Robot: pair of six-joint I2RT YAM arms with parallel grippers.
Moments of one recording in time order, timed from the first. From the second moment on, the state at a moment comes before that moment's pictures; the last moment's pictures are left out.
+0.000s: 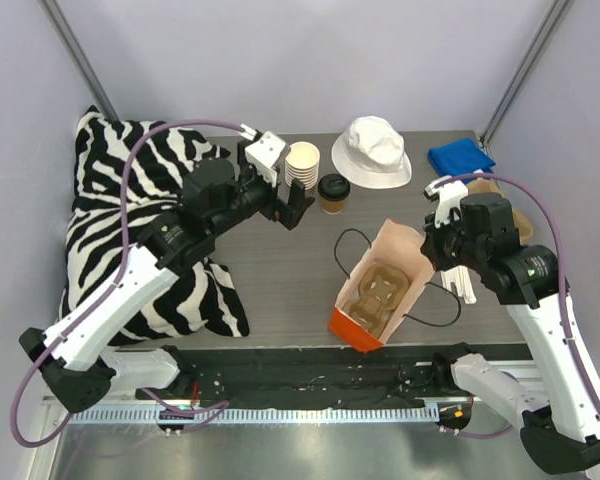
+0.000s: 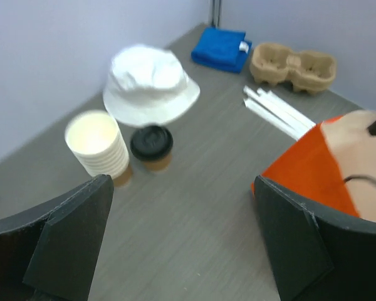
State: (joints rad) left arm -0.81 1.22 1.49 -0.37 -0.01 0.05; right arm 0.34 0.88 1.27 -1.10 -0.04 -0.06
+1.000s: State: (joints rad) left arm -0.73 1.28 0.92 -0.09 0.17 0.17; right arm 0.34 0.97 1.30 -1.01 0.02 -0.26
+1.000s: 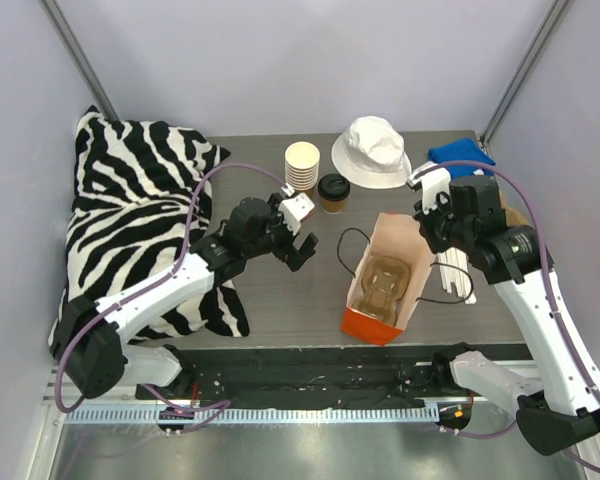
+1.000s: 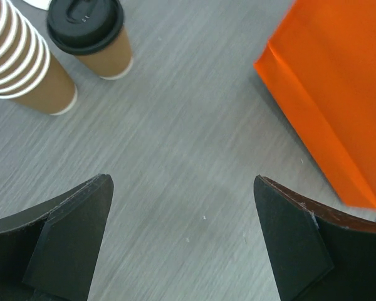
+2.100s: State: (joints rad) left arm -0.72 1.96 1.86 -0.50 -0.11 -0.04; right arm 0.34 1.18 1.63 -1.04 0.07 -0.09
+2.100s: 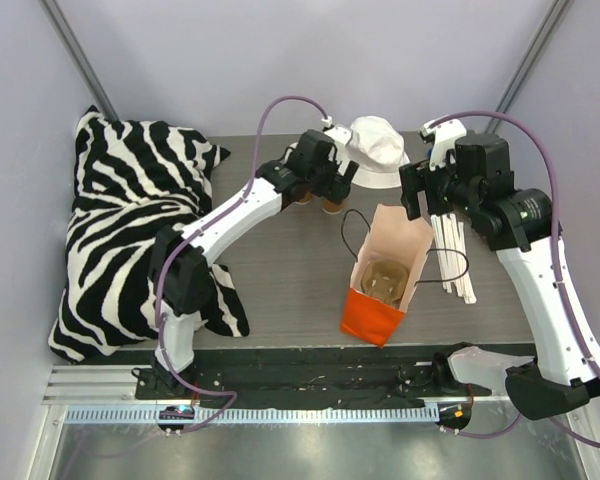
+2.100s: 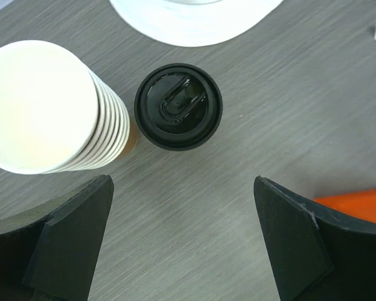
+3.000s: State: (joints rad) left arm -0.79 2.23 2.08 -0.51 -0.46 -0.21; right arm 0.34 1.21 1.66 -1.05 0.11 -0.07
